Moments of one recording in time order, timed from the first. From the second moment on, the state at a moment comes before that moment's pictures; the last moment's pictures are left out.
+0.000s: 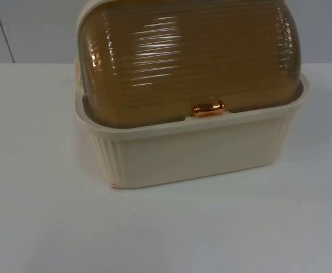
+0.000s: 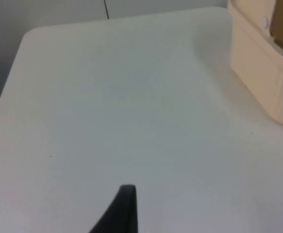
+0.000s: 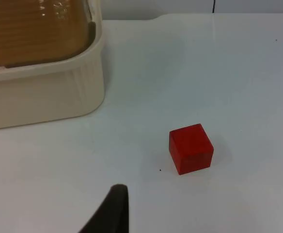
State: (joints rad) right arm 0.09 0.00 -0.52 -0.02 1.08 0.03; left arm -0.05 0.00 -0.50 0.02 1.08 0.05
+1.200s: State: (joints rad) right arm 0.09 0.00 -0.52 -0.10 1.08 0.06; left arm -0.05 0.00 -0.50 0.03 1.08 0.05
